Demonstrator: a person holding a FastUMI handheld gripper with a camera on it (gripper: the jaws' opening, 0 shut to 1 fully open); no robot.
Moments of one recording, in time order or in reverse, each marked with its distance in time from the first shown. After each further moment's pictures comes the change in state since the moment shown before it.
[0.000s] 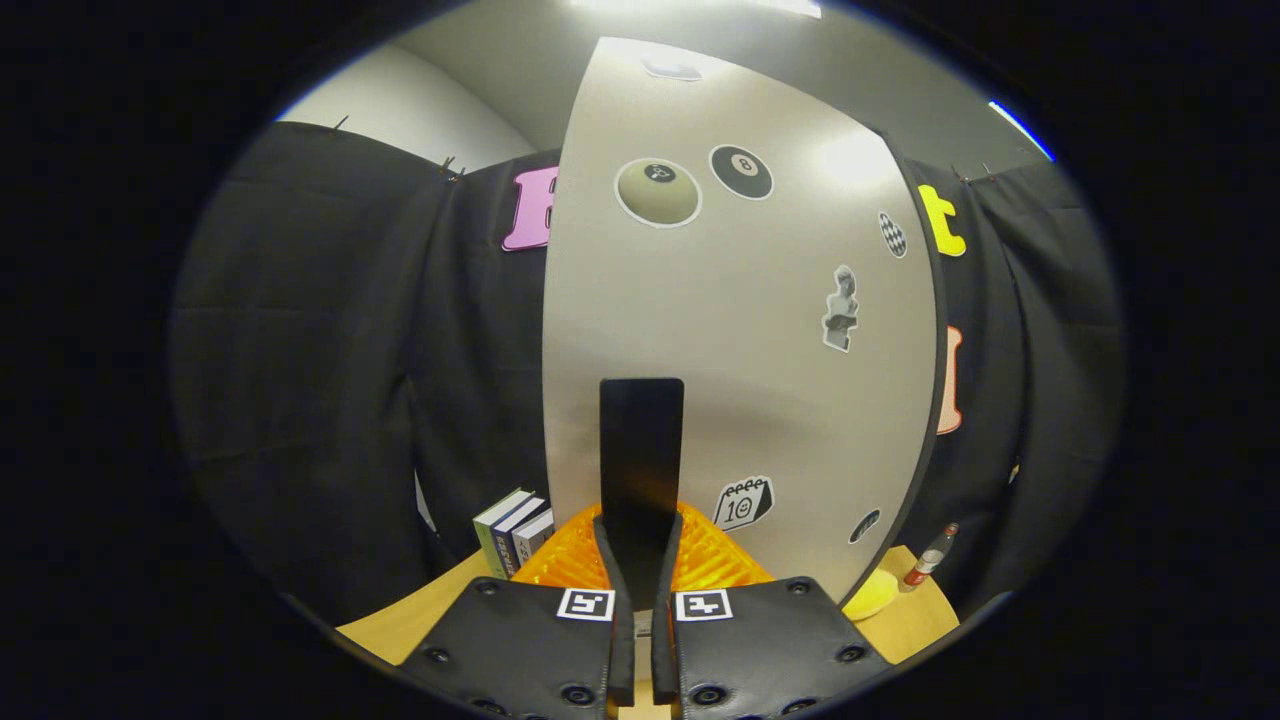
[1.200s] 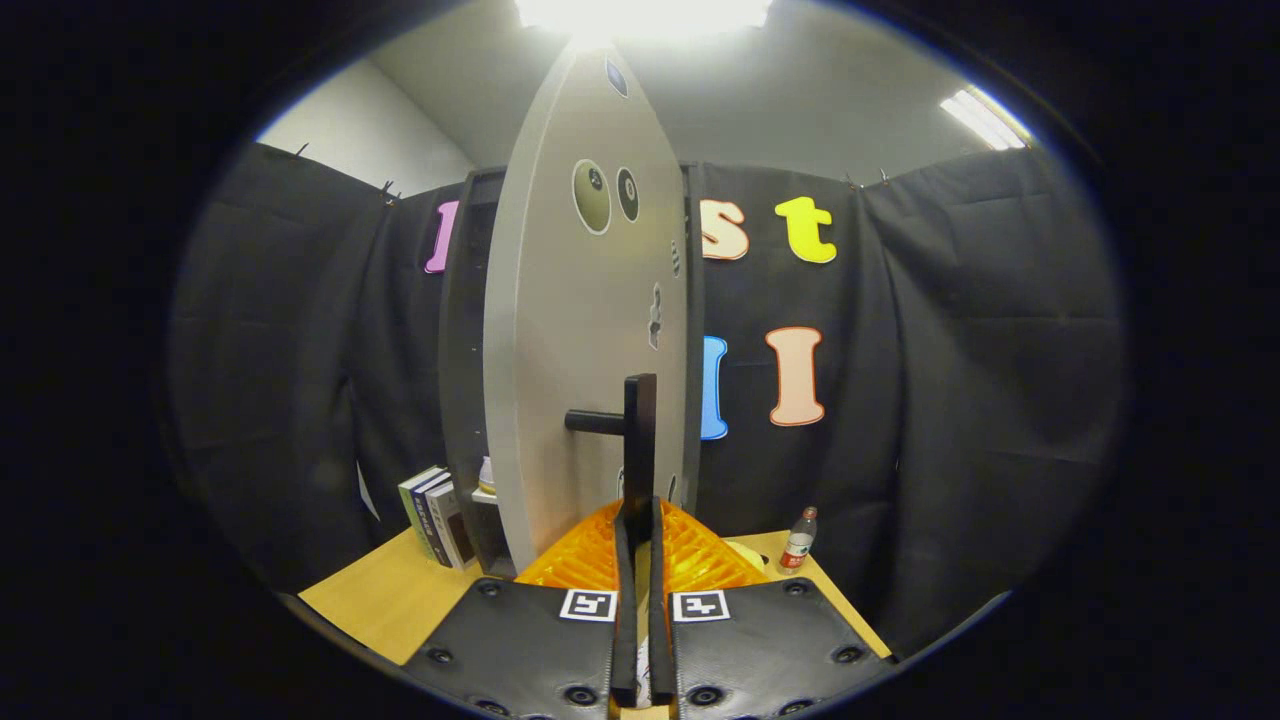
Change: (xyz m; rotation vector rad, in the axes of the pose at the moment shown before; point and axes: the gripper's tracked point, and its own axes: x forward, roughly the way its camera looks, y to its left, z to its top) arm -0.196 -0.186 -0.025 0.023 -0.043 -0.215
